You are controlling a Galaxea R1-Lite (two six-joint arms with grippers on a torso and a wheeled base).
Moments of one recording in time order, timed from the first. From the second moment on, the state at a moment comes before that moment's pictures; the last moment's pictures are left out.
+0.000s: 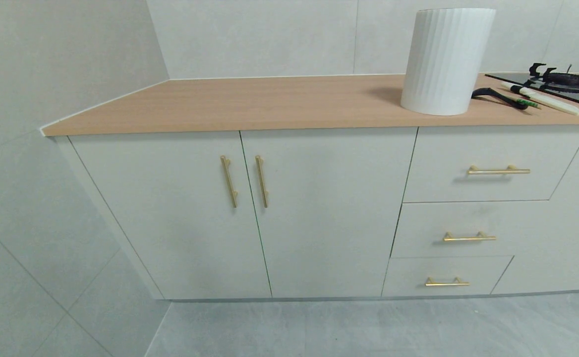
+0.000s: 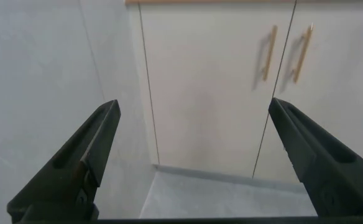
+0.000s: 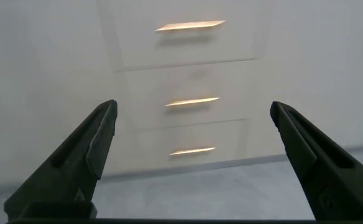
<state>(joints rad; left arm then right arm) 0.00 0.01 -0.26 0.11 0.19 0.03 0.00 0.00 -0.05 -0.06 -0.05 0.02</state>
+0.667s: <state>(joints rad) 0.00 0.00 0.00 0.00 0.01 0.03 0.00 0.00 0.00 0.00 0.01 -0.01</state>
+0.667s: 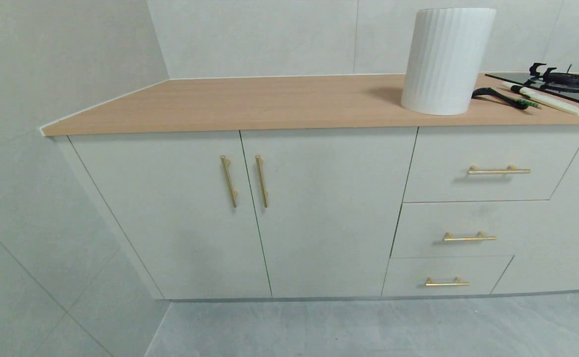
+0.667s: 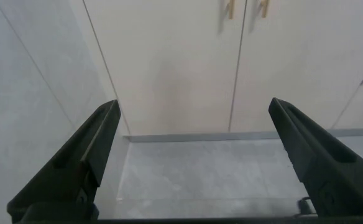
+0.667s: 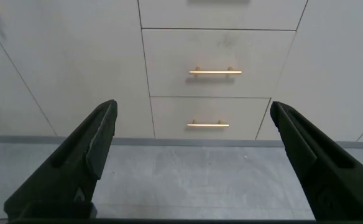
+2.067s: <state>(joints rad) 0.00 0.00 0.00 0.00 0.01 0.00 0.00 0.00 0.00 0.00 0.03 -0.01</state>
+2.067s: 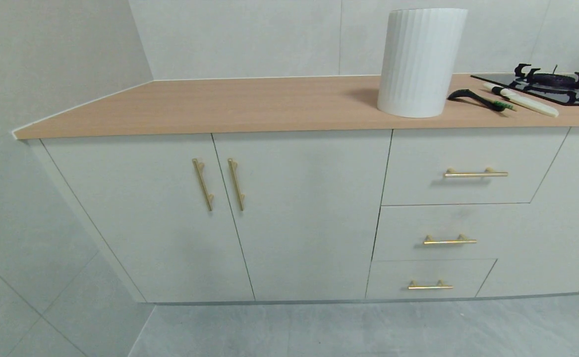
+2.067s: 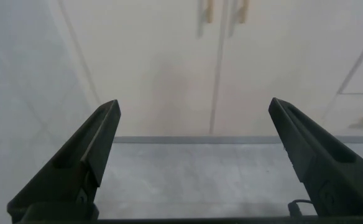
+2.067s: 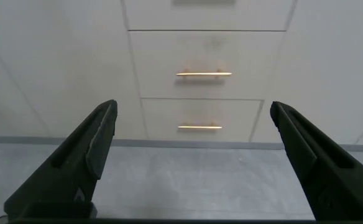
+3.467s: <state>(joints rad) 0.00 0.00 0.00 0.00 0.01 0.00 0.00 0.00 0.00 0.00 0.03 -0.01</state>
